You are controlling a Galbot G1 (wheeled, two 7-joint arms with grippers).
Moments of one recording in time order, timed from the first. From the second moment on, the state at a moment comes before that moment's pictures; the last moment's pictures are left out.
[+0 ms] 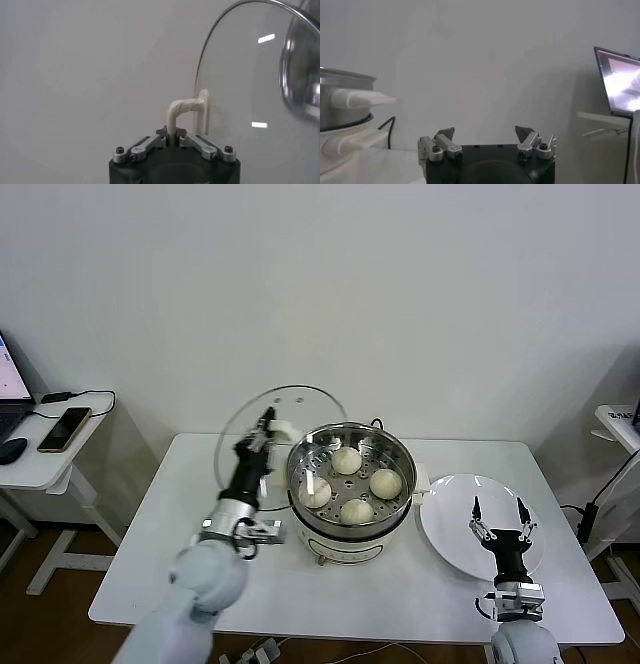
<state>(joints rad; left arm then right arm) 0.99 -1.25 -0.09 -1.99 1.06 0.32 0.02 -1.34 1.17 0.55 1.56 0.22 0.38 0.23</state>
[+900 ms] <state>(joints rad) 0.84 -1.51 0.16 -1.76 1.41 0.52 0.25 -1.32 1.19 0.58 1.50 0.21 0.38 0.22</state>
